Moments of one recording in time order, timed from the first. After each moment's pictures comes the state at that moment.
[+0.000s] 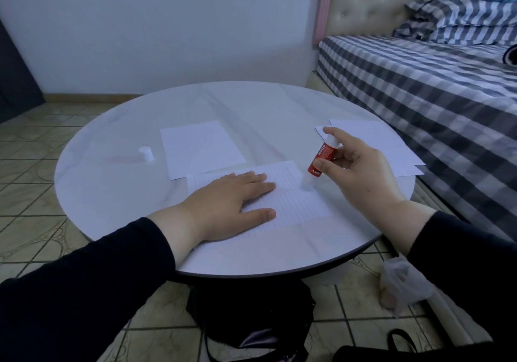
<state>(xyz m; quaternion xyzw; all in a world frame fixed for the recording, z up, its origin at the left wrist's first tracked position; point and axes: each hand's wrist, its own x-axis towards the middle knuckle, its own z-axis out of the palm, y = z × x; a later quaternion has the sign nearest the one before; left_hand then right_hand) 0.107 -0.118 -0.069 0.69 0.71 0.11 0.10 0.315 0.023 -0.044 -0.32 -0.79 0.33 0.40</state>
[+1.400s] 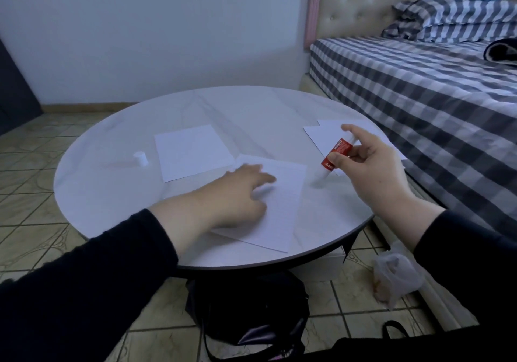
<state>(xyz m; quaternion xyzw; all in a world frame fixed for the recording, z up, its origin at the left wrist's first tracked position) 0.152 -0.112 -0.028 0.62 0.75 0.12 0.18 0.352 0.034 -0.042 -0.38 -0.74 0.33 0.44</state>
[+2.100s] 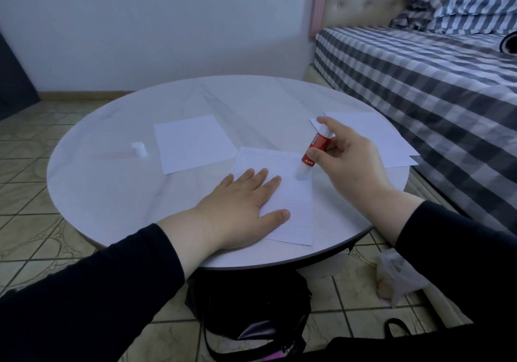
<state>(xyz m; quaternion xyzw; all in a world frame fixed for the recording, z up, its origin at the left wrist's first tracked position) 0.148 -0.114 -0.068 0.66 0.75 0.00 0.09 0.310 0.025 -0.045 -0.35 -0.79 0.30 0.41</state>
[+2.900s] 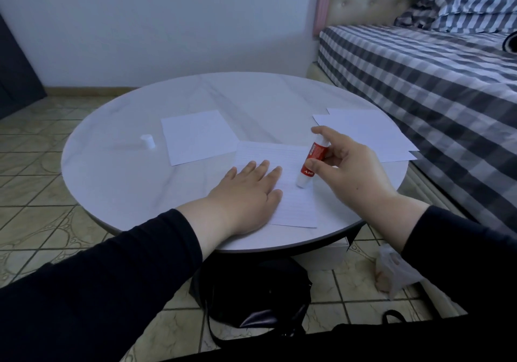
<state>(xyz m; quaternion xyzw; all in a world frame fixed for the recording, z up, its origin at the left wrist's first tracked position) 0.158 -0.112 -0.066 0.63 0.77 0.01 0.09 0.324 -0.004 -0.044 -0.32 -0.83 0.30 0.35</state>
